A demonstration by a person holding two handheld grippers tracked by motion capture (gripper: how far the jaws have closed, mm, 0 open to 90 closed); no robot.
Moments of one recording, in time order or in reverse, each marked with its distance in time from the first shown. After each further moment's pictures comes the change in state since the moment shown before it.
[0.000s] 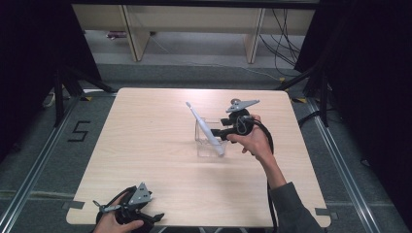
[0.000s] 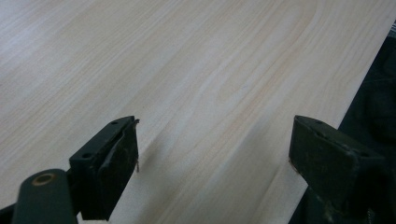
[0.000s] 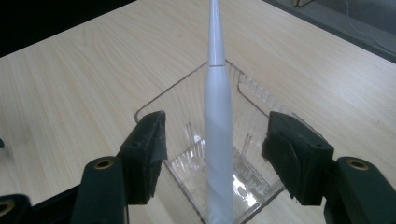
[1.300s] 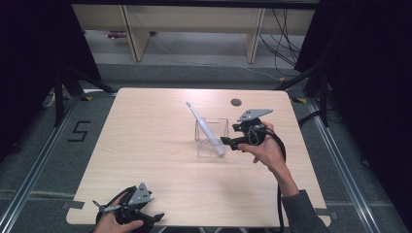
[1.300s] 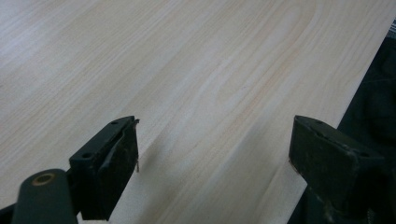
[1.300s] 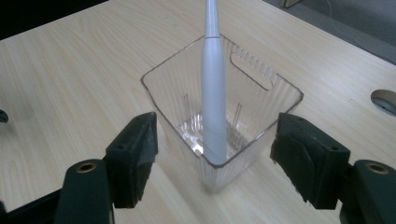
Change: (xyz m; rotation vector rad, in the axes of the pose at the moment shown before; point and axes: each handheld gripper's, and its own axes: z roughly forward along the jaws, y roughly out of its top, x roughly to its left) left arm -0.001 0.000 0.000 -0.008 0.004 -0.010; right arm 0.009 -0.025 -0.035 0.017 -0.051 -0.002
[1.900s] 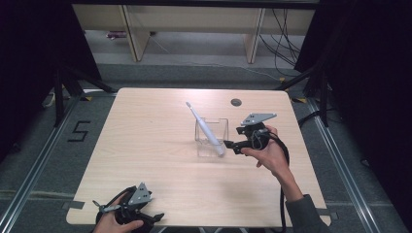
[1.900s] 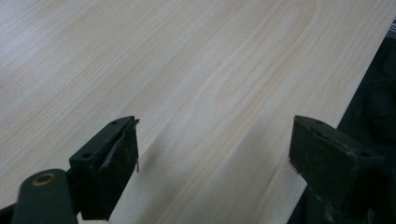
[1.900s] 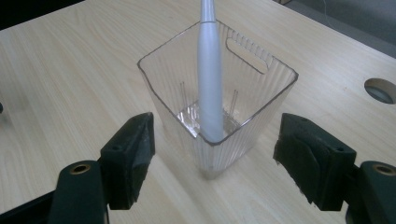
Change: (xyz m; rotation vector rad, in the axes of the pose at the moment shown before) left arm 0.000 0.000 0.000 -0.002 0.000 -0.001; right arm 0.001 -0.013 -0.004 -0.004 -0.011 -0.003
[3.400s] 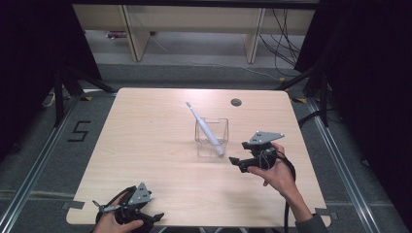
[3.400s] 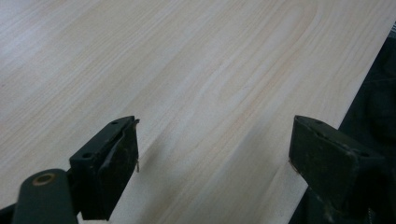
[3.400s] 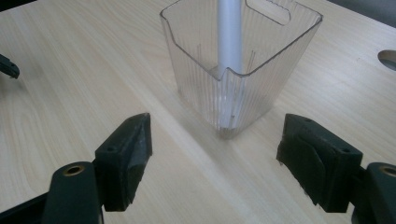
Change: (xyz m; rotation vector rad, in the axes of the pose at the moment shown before) left arm 0.000 -0.001 0.000 -0.003 0.005 -0.015; right arm 0.016 -0.046 -0.014 -0.010 0.009 -0.018
